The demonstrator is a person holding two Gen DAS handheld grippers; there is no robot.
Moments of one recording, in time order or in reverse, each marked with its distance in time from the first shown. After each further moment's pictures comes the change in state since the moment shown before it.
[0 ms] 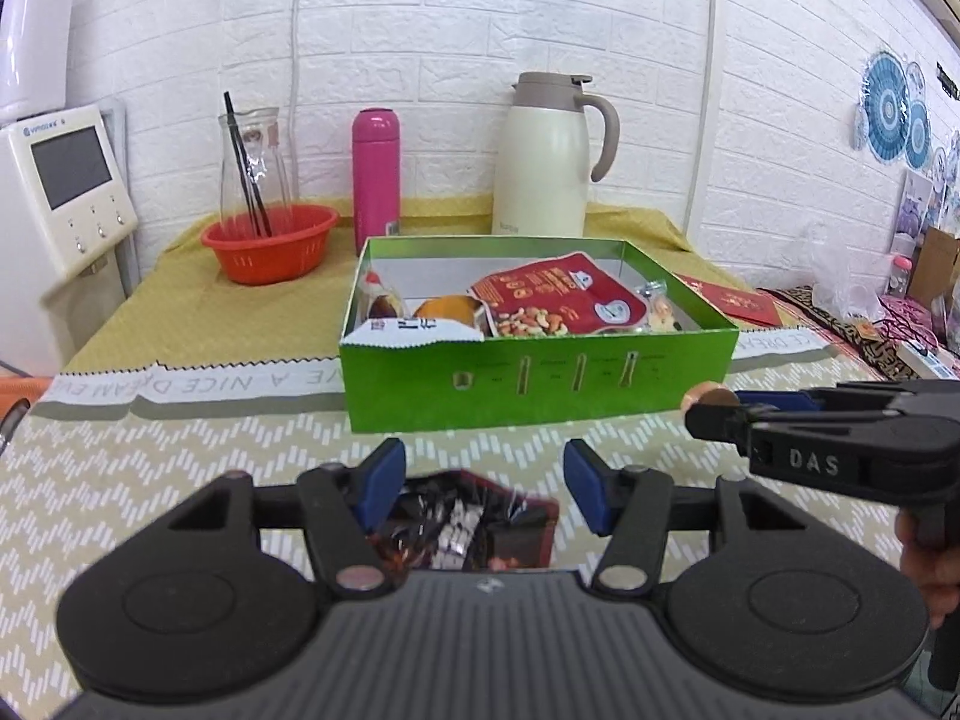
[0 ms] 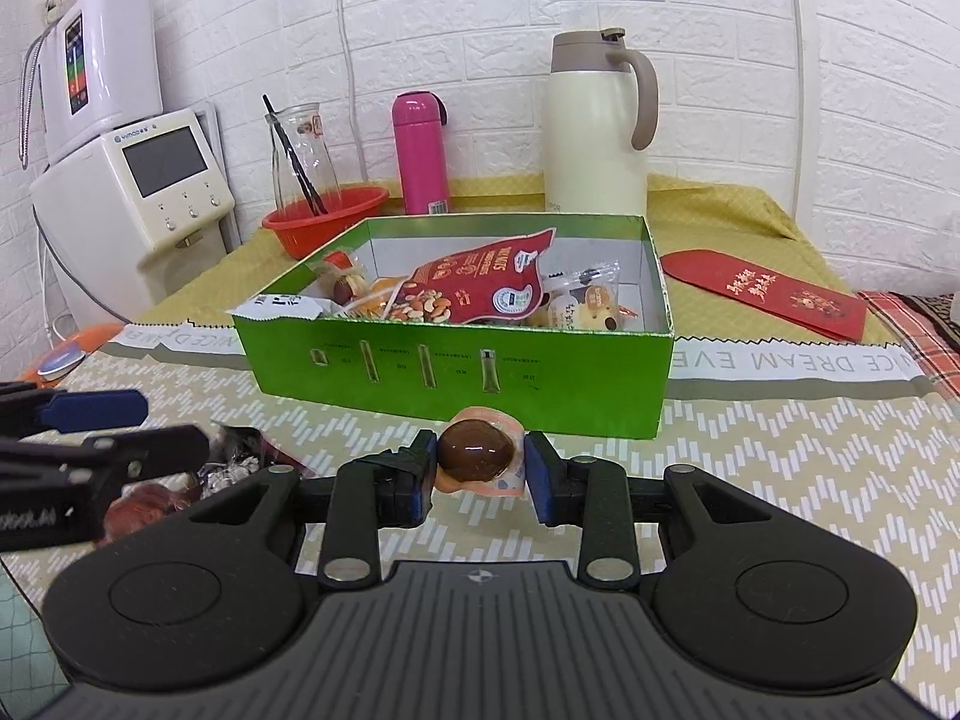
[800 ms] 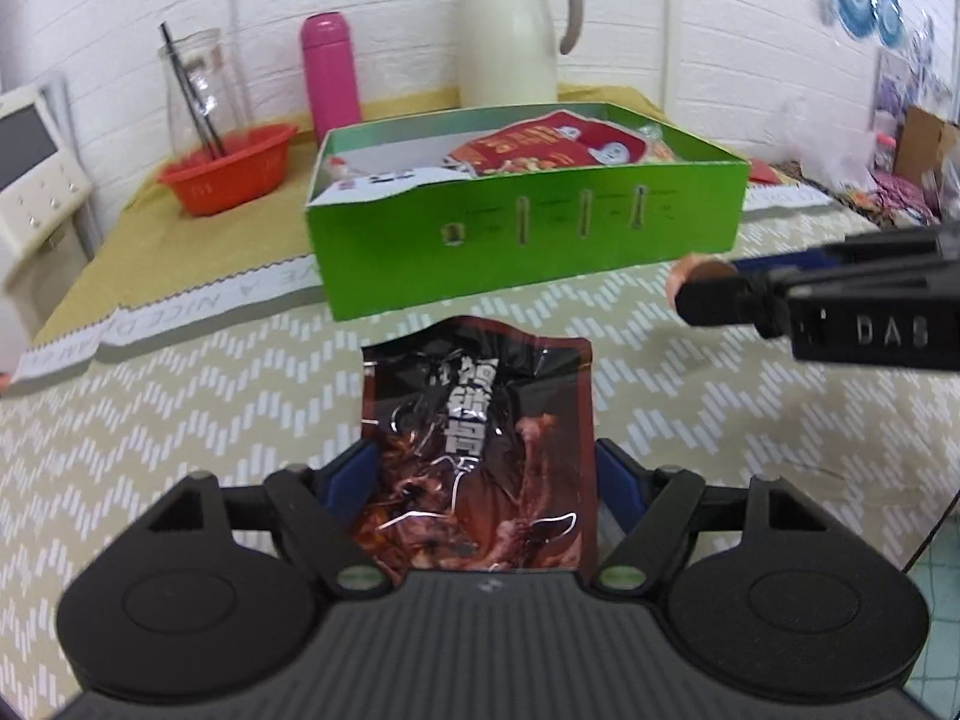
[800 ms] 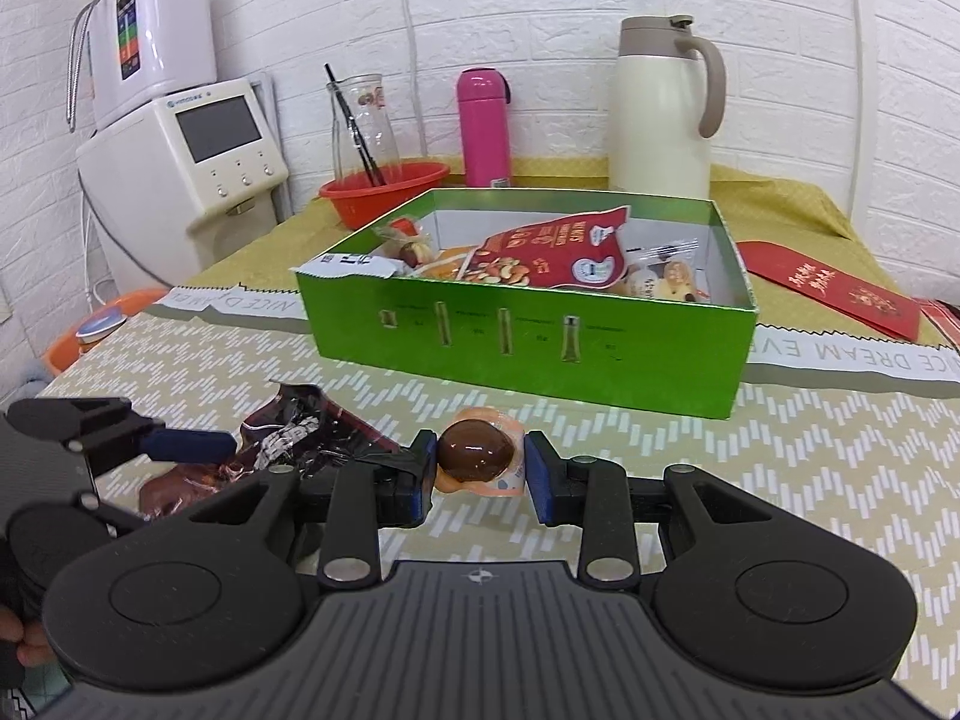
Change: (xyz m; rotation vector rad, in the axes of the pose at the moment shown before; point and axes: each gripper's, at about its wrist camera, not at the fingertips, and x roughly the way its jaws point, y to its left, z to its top) left arm 0.031 0.012 -0.042 0.121 0.167 -0.032; right arm 0.008 0.025 -0.016 -0.053 0.038 0.096
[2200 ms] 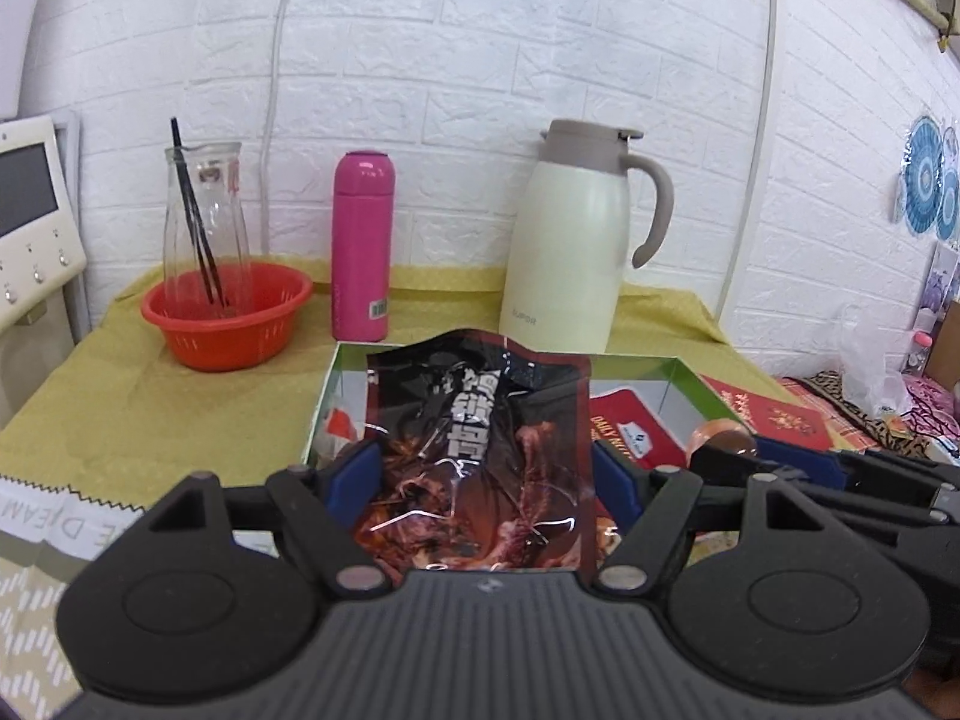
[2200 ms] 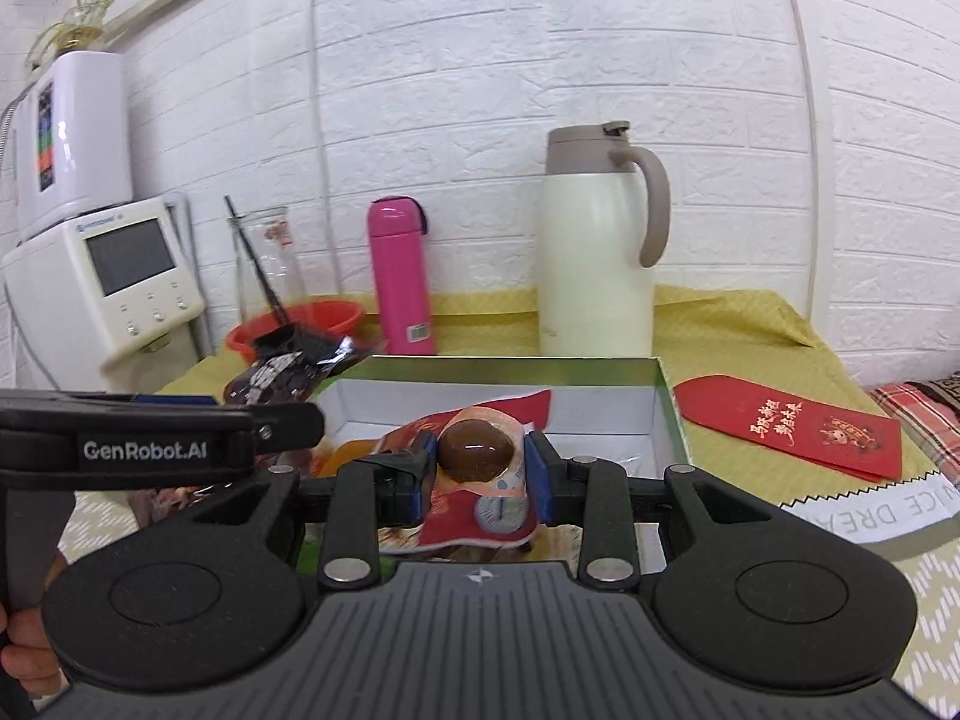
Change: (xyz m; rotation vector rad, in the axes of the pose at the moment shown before) left arm 0.064 0.020 0.136 -0.185 -0.251 0.005; right arm 0.052 -0.047 0.075 0.082 -0.221 -0.131
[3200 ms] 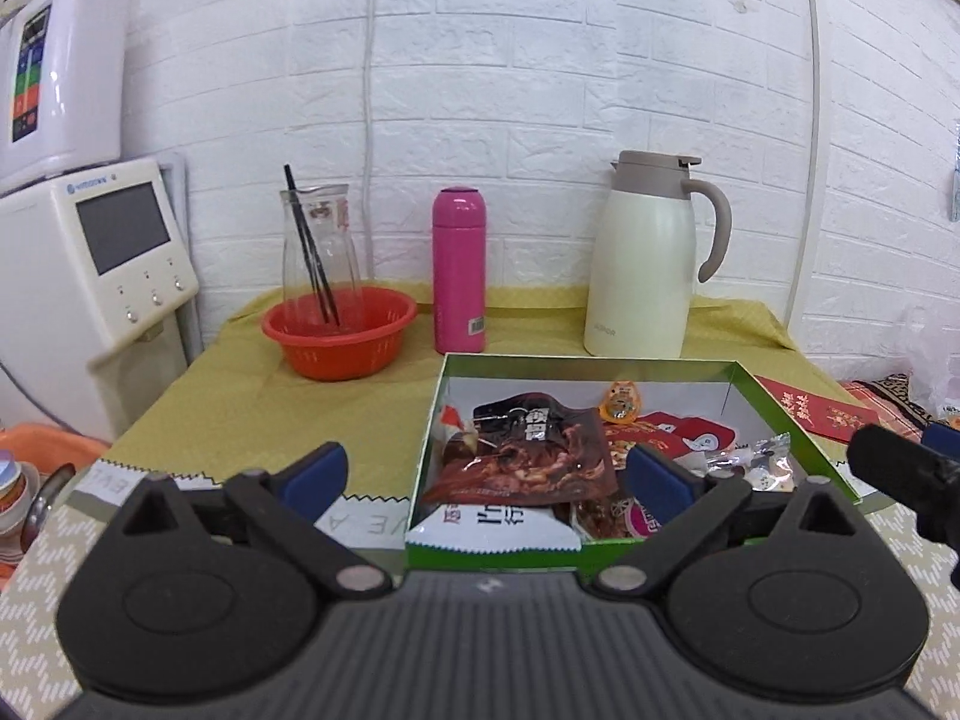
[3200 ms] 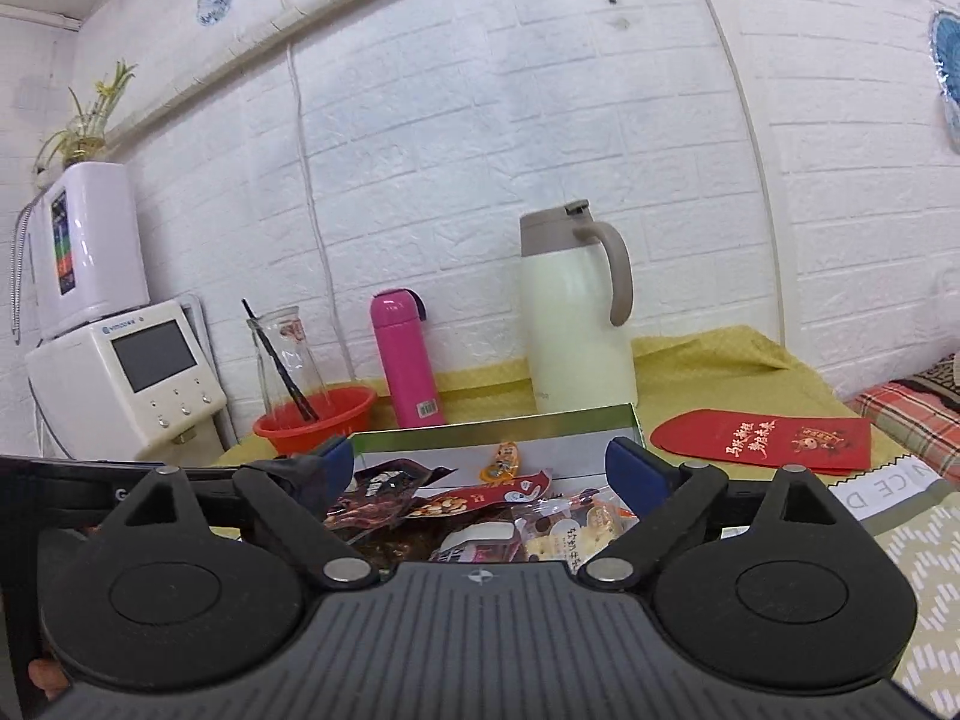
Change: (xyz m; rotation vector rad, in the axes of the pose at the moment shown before) left arm -0.081 -0.007 -0.009 0.014 -0.042 0.204; right arm -0.098 0.004 -0.014 0.095 -0.199 0.037
